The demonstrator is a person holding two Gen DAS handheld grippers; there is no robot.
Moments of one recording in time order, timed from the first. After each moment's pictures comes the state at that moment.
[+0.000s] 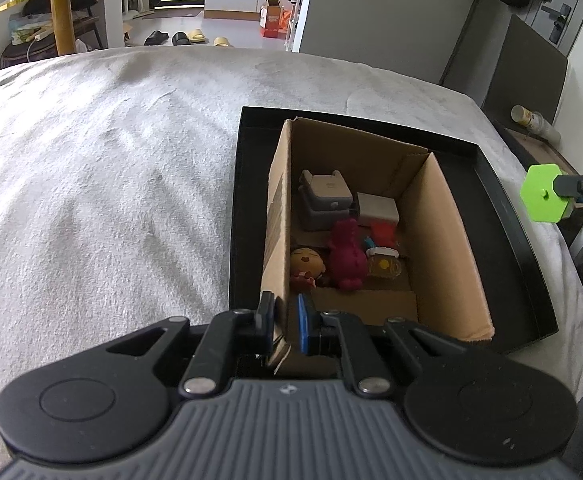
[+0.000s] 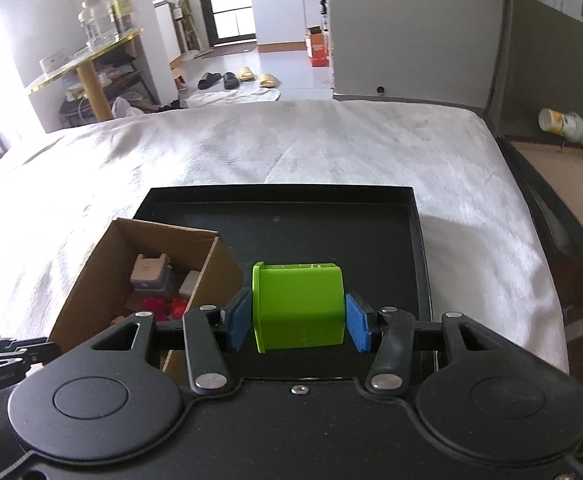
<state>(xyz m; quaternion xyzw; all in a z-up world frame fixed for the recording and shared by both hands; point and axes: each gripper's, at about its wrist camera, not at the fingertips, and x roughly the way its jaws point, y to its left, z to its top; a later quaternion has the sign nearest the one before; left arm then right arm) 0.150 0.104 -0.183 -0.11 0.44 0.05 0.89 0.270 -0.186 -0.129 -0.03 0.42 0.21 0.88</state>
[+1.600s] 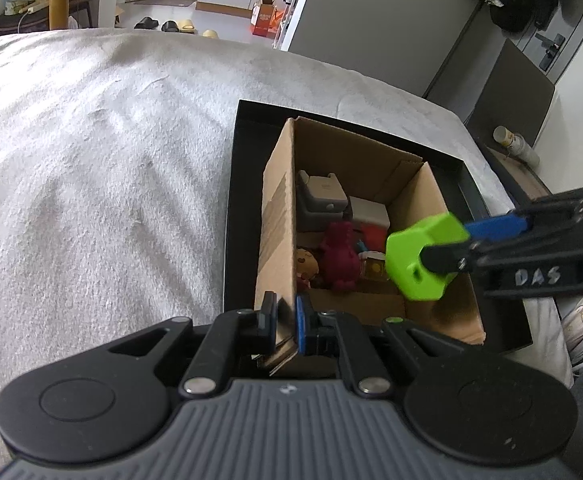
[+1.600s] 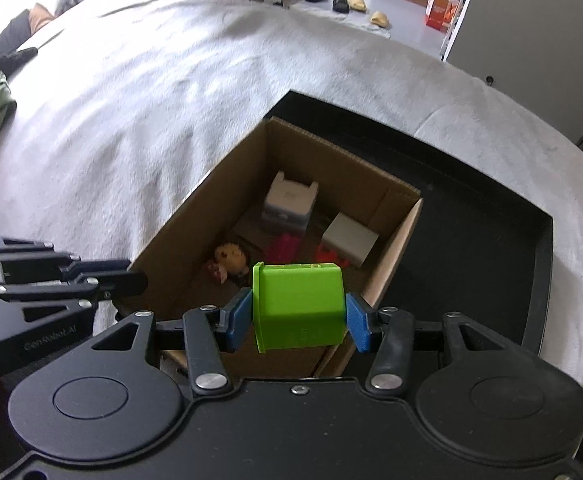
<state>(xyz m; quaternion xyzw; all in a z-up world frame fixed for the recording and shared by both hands) 0.149 0.132 -0.197 -0.17 0.43 0.01 0.89 0.230 -0.026 -0.155 -0.20 0.48 0.30 0.80</state>
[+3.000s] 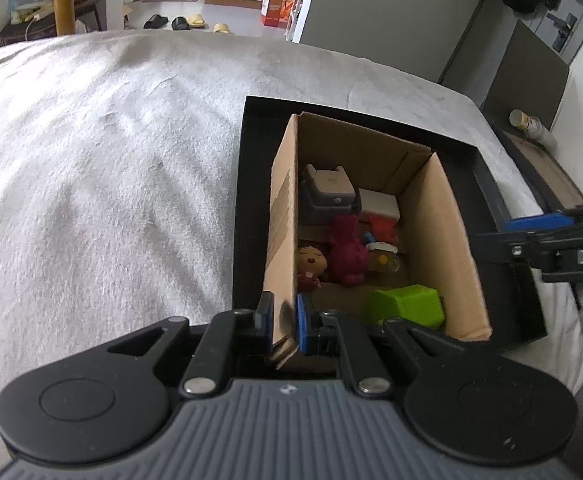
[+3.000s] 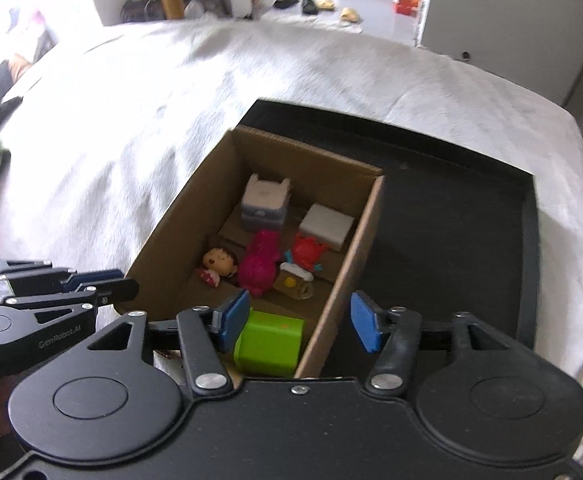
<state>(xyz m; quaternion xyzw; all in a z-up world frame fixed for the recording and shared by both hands) 0.156 0.118 -0.184 -0.14 0.46 0.04 0.88 0.236 -0.073 -0.133 -0.12 0.50 0.28 0.81</state>
